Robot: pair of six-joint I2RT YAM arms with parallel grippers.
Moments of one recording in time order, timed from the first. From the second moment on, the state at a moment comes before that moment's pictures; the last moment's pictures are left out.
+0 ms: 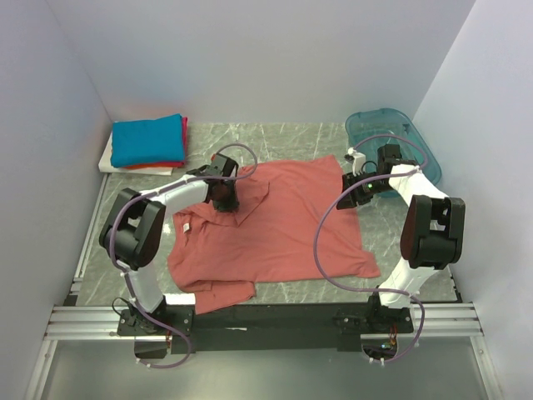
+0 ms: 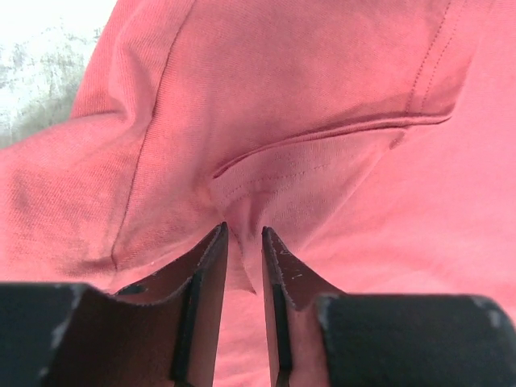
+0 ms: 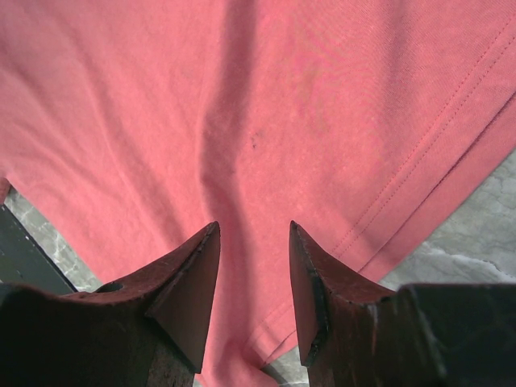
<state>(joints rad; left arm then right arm) -0.47 1.81 1.18 -0.43 -0.01 -0.61 -0.10 1.73 1.19 -0.76 -0.70 -0.48</state>
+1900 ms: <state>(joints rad) -0.27 1.63 1.29 -0.52 0.02 -0.46 -0.09 1.86 1.35 -0.68 -0.39 -0.46</state>
